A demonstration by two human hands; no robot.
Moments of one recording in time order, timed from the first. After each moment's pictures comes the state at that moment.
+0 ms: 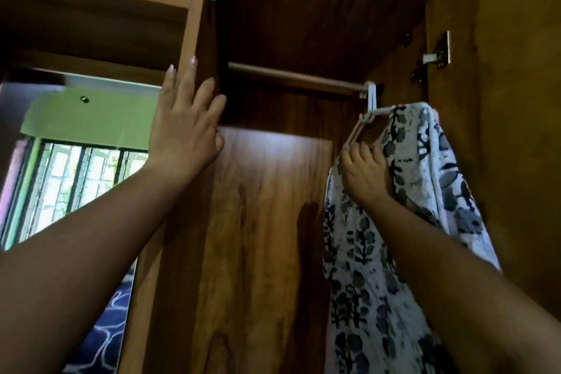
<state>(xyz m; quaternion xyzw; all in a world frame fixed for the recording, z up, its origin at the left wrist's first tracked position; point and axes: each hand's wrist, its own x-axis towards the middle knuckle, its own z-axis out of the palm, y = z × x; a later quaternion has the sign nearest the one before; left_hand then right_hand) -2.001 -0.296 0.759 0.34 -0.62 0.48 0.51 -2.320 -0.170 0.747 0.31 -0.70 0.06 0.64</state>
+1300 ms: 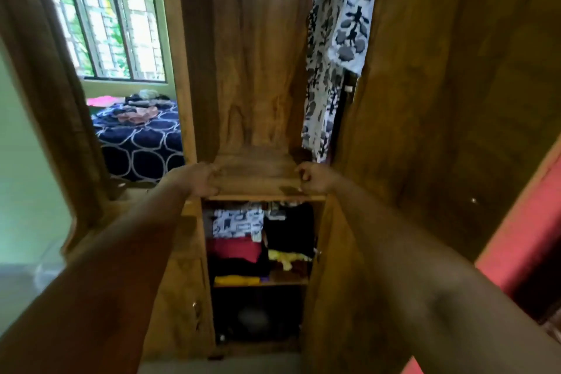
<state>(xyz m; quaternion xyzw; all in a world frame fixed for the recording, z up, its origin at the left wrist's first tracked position) -1.901 -0.144 0.366 0.32 -0.95 -0.05 0.01 -2.142 0.047 0.379 0.55 -0.82 0.12 -0.08</state>
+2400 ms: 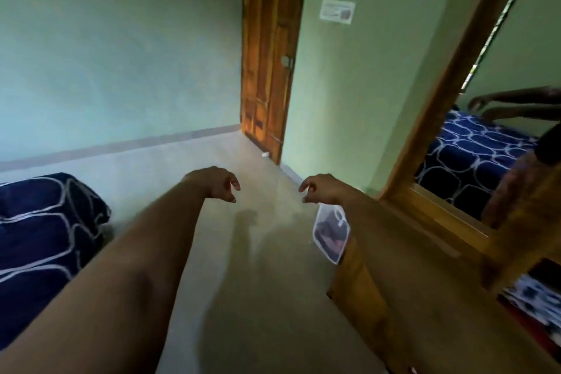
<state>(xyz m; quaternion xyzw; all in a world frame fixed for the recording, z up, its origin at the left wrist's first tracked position) -1.221 -0.073 0.303 0.69 -0.70 -0.16 0.00 -1.507 -0.137 0.326 0.86 -0.47 -0.01 -0.19</state>
